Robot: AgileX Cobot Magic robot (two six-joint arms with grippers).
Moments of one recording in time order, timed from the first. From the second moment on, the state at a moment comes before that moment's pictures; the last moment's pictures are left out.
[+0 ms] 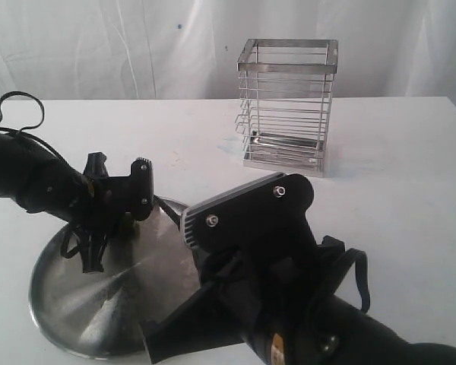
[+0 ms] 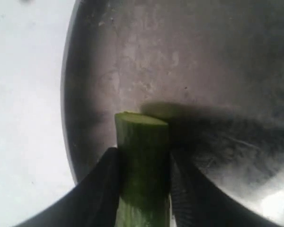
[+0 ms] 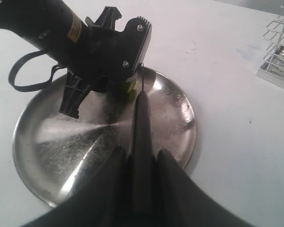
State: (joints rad) left arm -0.32 1.82 -0.92 0.26 0.21 0.84; right arm 1.39 1.34 -0.64 -1.56 0.70 2.08
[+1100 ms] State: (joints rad) left arm -0.32 1.58 -0.69 -0.34 0.54 0.57; right arm 1.39 1.26 -0.64 -1.55 0.67 2.08
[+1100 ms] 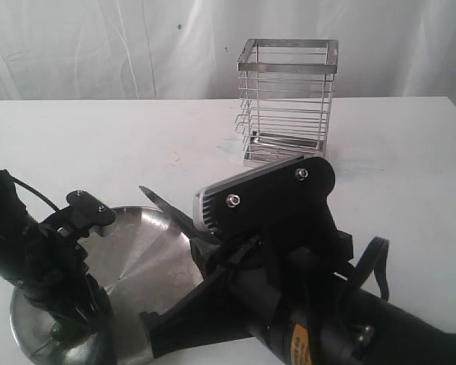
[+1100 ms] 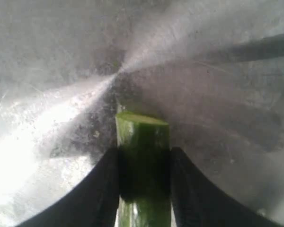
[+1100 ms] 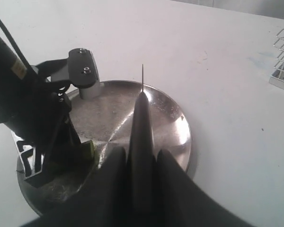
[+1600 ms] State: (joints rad) left arm -0.32 1.59 -0.69 -0.34 0.35 0.54; right arm 1.39 1.26 -0.64 -1.55 0.64 2.08
